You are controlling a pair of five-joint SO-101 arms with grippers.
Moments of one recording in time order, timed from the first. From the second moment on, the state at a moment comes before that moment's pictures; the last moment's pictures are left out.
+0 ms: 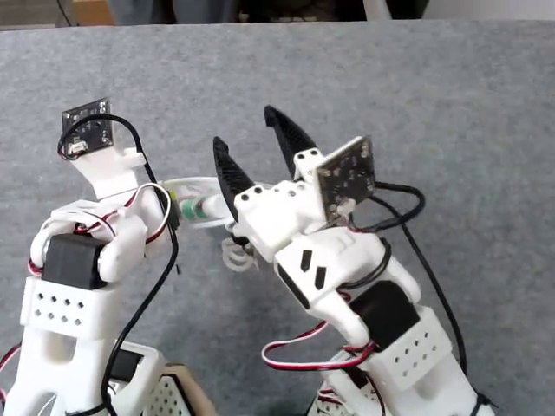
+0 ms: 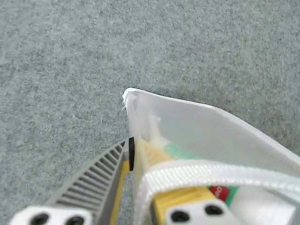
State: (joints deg) left arm 6.2 -45.9 31.1 79.0 25.3; right arm -35.9 -62.0 44.2 29.3 -3.2
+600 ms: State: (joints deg) left arm 7.6 -43.5 13.8 95.5 24.9; right arm -28.0 -62.0 37.1 44.8 -3.2
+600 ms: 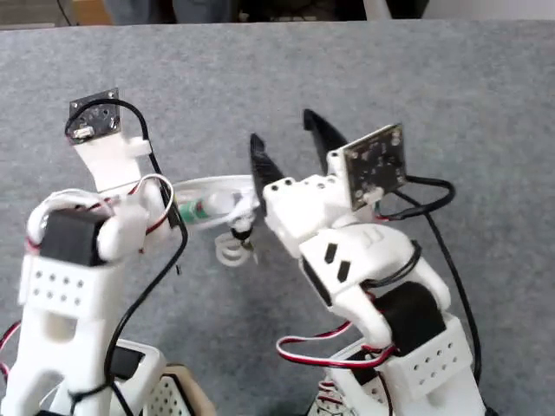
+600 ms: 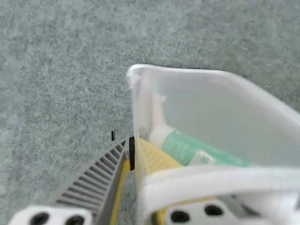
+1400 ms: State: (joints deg) left arm 11.3 -44.5 18.1 98.4 24.1; right arm -26.3 -62.5 26.8 83.0 -7.7
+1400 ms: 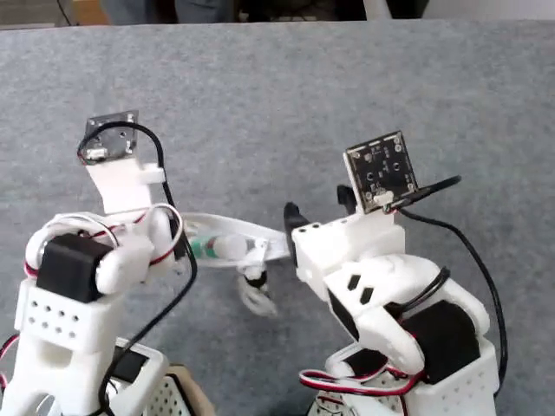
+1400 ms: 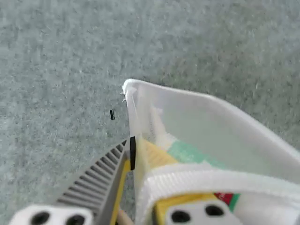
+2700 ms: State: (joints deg) left arm 7.2 -11.0 7.3 76.4 27.2; right arm -23.5 -62.1 30.2 86.7 -8.0
